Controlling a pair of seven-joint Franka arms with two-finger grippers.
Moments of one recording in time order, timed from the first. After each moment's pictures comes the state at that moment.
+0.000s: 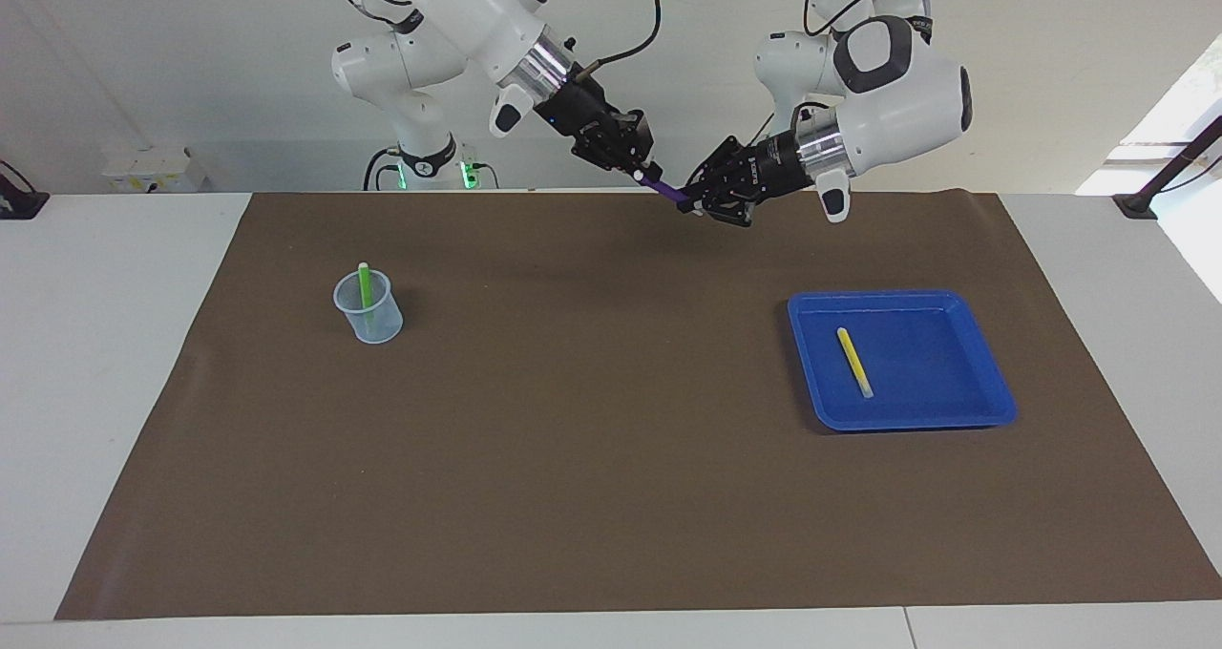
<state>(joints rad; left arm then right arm) -0.28 -0.14 -0.05 -2.06 -1.01 1.85 -1.57 0.37 -0.17 0.20 -2.02 0.78 2.32 0.73</state>
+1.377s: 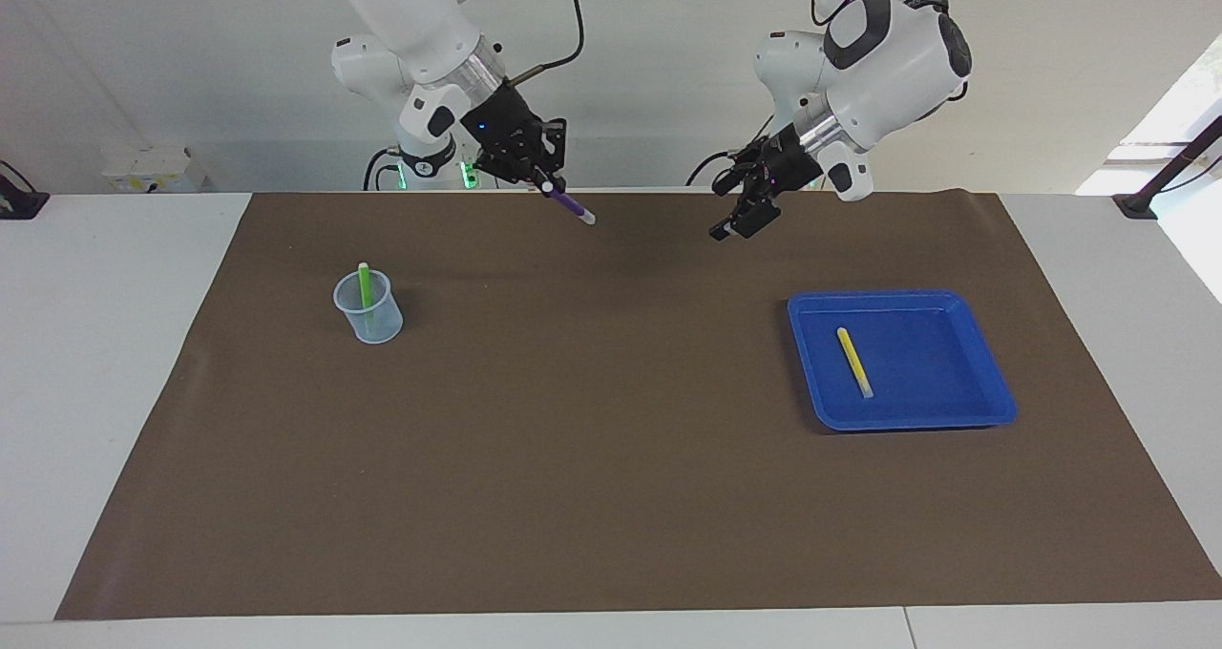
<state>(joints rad) -0.32 -0.19 -0.04 -2.07 -0.60 1.92 -1.31 0.13 -0.18 0.19 -1.87 0.42 1.77 0.26</state>
